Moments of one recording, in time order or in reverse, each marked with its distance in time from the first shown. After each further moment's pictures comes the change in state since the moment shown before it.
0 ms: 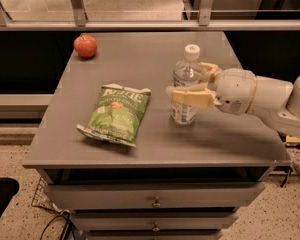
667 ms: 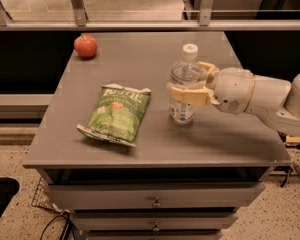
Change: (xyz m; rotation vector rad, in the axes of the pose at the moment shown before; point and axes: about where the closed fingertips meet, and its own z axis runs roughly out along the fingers) arm -0.002 0.002 0.004 -0.009 -0.001 -0.002
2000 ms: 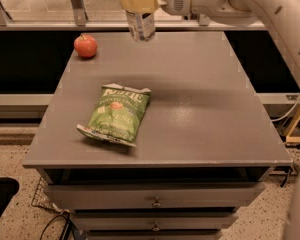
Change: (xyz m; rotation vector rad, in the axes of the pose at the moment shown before) arm -0.121 -0.121 0.155 -0.067 0.035 -0.082
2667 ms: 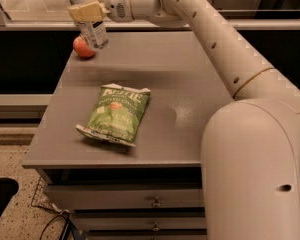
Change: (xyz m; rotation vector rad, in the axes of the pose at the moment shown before) arm 0.034 0.001 0.146 -0.146 -0.001 0.102
